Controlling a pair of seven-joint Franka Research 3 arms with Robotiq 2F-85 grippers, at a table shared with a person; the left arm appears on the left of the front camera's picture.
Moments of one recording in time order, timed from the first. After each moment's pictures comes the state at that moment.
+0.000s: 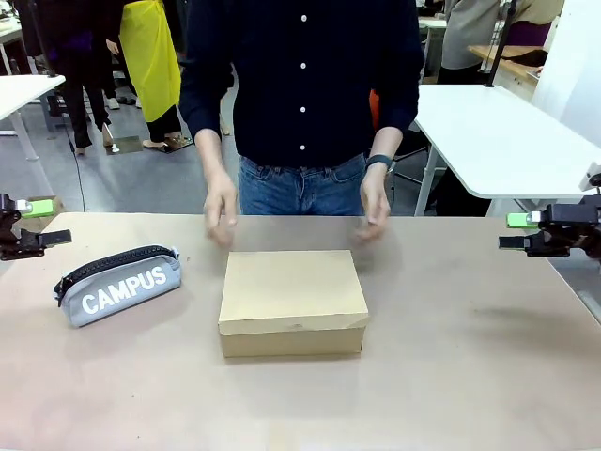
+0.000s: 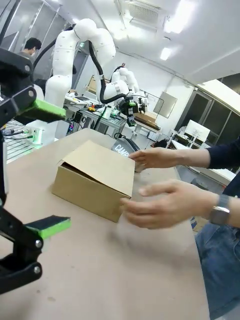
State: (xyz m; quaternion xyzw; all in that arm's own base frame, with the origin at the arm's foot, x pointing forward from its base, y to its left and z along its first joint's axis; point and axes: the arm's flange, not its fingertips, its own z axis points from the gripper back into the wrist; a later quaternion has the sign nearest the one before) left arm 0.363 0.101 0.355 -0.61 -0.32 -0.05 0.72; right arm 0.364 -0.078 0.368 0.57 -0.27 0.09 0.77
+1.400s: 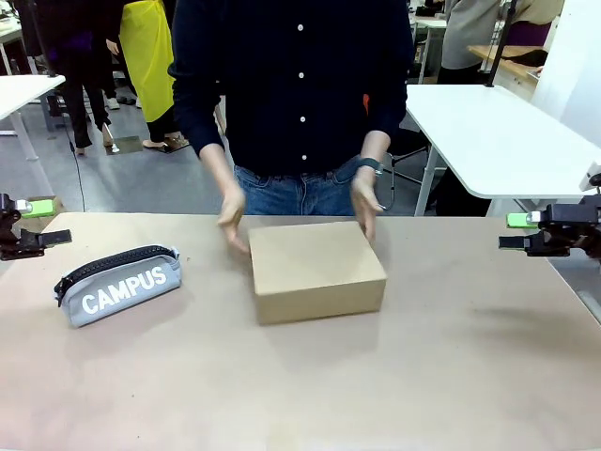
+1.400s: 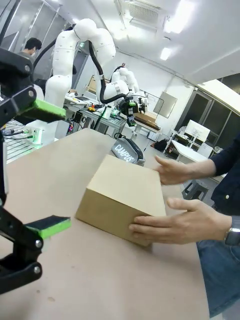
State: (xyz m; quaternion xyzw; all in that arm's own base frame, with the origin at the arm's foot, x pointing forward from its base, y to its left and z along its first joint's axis) left arm 0.363 0.101 0.355 -0.61 -0.32 -0.05 0.72; right arm 0.364 -0.078 0.368 0.57 -0.27 0.09 0.77
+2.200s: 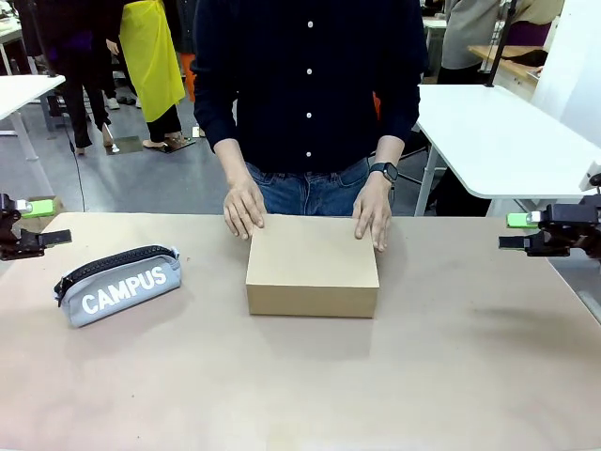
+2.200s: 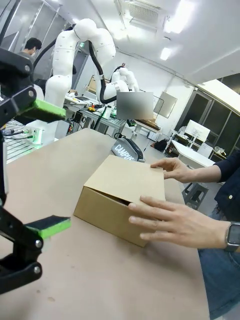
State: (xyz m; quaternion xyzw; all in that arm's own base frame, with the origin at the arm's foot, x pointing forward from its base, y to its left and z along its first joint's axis) left arm 0.363 0.101 0.355 -0.61 -0.32 -0.05 0.72; right arm 0.364 -0.078 0.368 0.57 -0.27 0.09 0.77
